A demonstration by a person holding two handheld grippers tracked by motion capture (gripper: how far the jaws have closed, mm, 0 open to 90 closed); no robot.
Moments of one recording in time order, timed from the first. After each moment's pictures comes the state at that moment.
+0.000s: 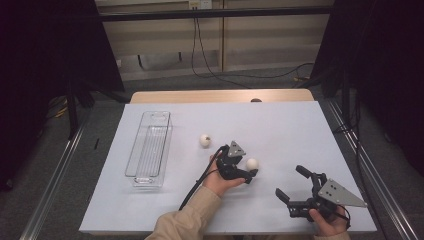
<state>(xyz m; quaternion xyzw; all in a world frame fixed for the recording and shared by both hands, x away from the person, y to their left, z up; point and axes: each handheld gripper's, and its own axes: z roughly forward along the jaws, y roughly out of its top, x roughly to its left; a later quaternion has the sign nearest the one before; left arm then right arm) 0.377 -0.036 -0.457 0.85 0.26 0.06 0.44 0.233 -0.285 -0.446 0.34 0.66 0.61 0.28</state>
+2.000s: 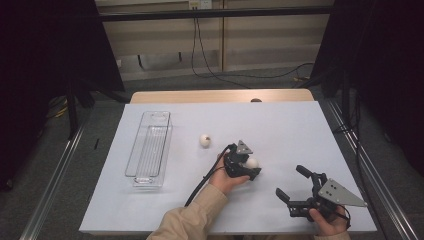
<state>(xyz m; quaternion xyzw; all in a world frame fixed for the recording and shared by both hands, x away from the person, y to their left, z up) 0.385 -0.055 -0.462 0.87 0.26 0.04 0.42 0.234 -0.286 -0.446 0.34 0.66 0.60 0.28</state>
